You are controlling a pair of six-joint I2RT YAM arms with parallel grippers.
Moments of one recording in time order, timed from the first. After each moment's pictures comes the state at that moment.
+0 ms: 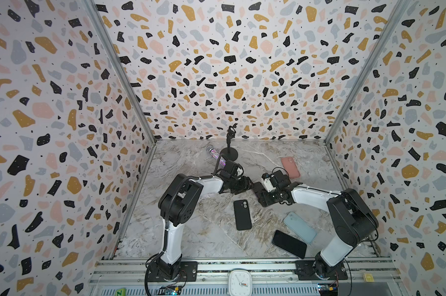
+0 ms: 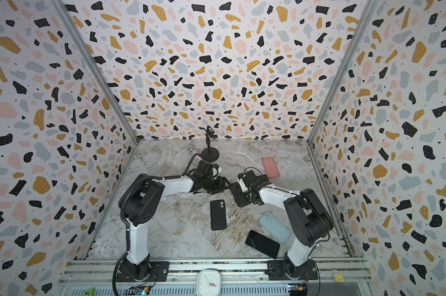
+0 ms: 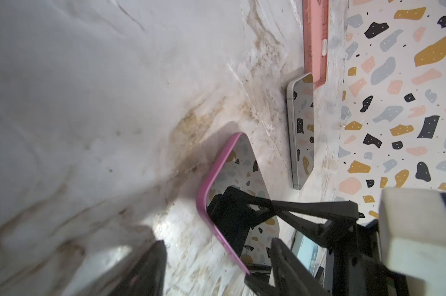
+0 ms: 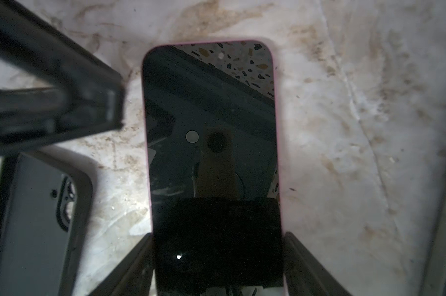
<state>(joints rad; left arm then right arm) -0.58 2.06 1.24 -0.04 0.55 -0.73 0.54 1.68 0.89 -0.29 -0.15 0.16</state>
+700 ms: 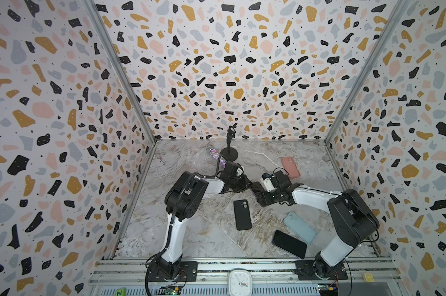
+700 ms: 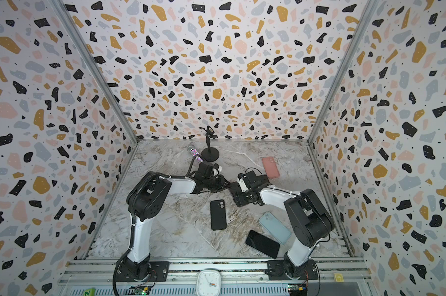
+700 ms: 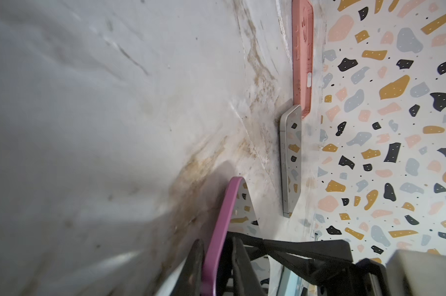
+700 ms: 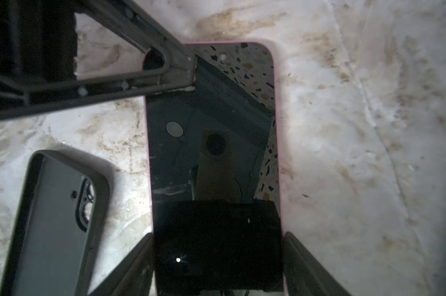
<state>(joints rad) -0.56 2.13 1.22 0.19 0.59 -0.87 0.53 1.67 0.87 -0.25 -0.18 0.16</state>
